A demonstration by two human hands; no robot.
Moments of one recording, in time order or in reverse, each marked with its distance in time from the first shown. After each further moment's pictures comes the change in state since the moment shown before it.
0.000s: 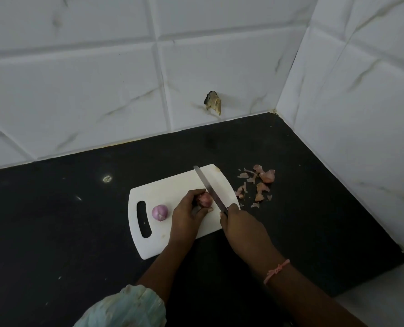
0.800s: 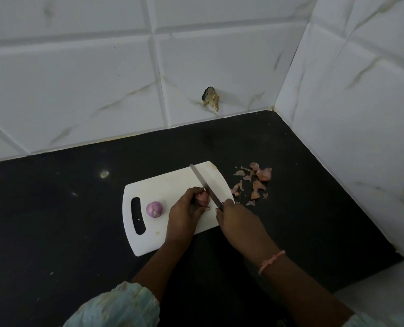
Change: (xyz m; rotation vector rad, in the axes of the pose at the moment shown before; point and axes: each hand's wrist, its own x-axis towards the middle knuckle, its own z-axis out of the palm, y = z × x) left_hand -0.006 0.007 0.004 0.072 -0.018 0.017; right_hand 0.004 0.004 -0.012 -0.014 -0.055 -0.053
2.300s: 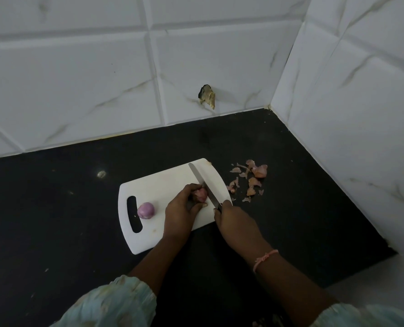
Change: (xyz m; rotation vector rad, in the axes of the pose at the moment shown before) left_hand 0.000 -0.003 0.001 0.082 0.025 0.045; right_hand -0.001 0.011 0.021 0.070 0.009 0.031
